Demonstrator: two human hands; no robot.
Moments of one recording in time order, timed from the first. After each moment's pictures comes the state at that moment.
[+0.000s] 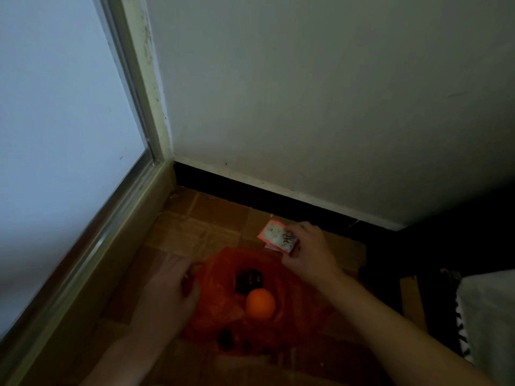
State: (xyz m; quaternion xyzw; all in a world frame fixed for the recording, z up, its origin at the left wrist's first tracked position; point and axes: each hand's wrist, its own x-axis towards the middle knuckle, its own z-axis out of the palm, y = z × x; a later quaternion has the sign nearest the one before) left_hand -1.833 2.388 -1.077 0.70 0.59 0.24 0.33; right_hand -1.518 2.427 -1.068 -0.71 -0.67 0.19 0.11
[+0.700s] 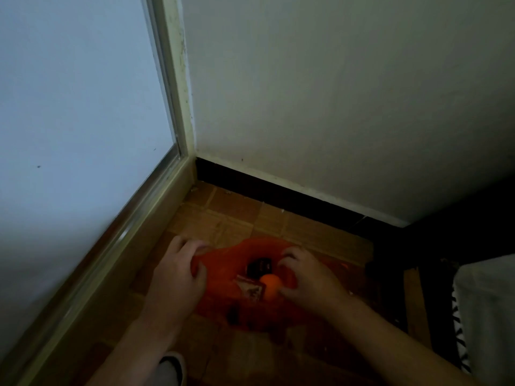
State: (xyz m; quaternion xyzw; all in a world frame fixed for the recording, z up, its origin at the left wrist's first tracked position) left_hand -1.835 2.352 -1.034 0.68 0.63 0.29 0.26; right_hand -1.548 2.353 -1.041 -0.60 -0.77 0.21 -0.06
